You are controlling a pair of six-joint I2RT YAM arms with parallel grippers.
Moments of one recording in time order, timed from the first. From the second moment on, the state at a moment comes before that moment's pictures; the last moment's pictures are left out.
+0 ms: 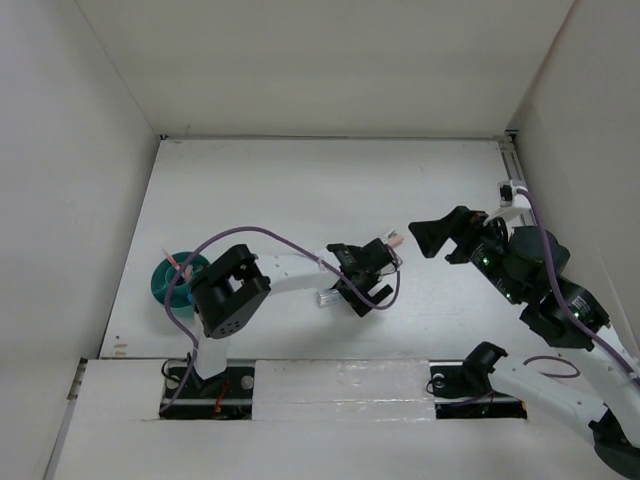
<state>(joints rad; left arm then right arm) -1.07 1.89 1.27 -0.58 -0.12 -0.10 0.71 0.68 1.08 -0.56 0.27 0.59</state>
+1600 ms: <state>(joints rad) -0.56 1.52 1.52 -0.53 -0.68 -0.45 0.71 0.62 1.05 -0.53 0.21 0.57</state>
